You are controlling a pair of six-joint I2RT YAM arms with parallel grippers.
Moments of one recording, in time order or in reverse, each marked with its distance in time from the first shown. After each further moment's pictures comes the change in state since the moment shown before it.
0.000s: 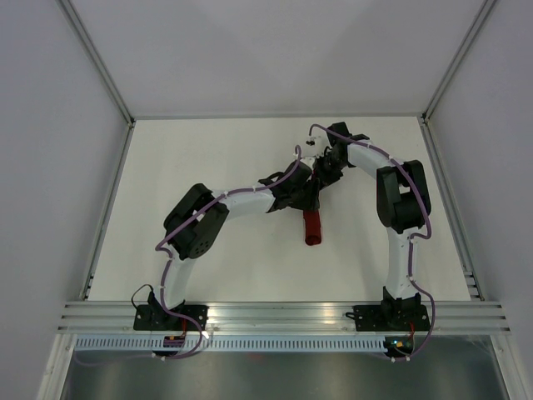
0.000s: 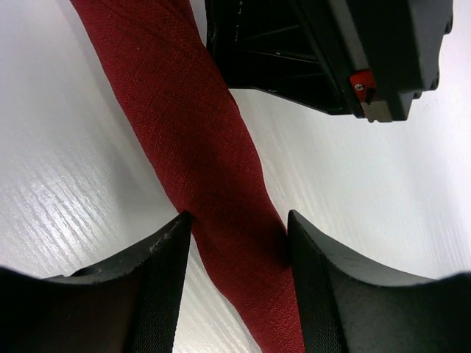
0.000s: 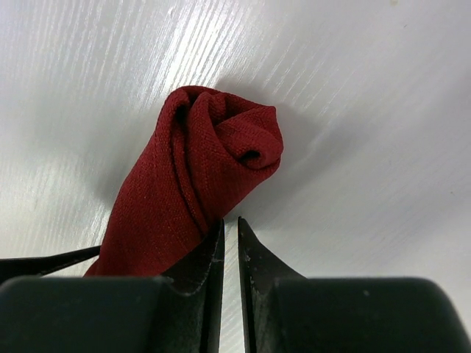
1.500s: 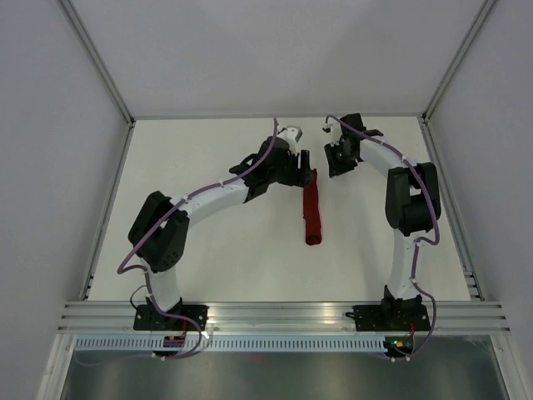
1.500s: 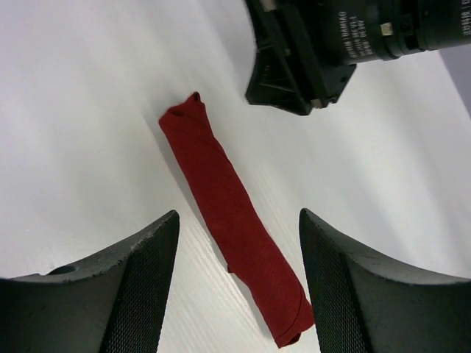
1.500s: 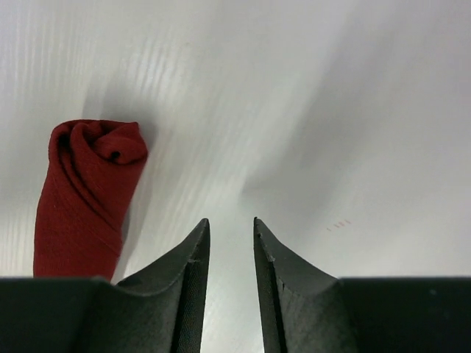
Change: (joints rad) left arm 0.081 -0.245 -0.053 0.050 0.013 0.101; right arm -0.059 -0.053 0.000 0.069 0.172 0.052
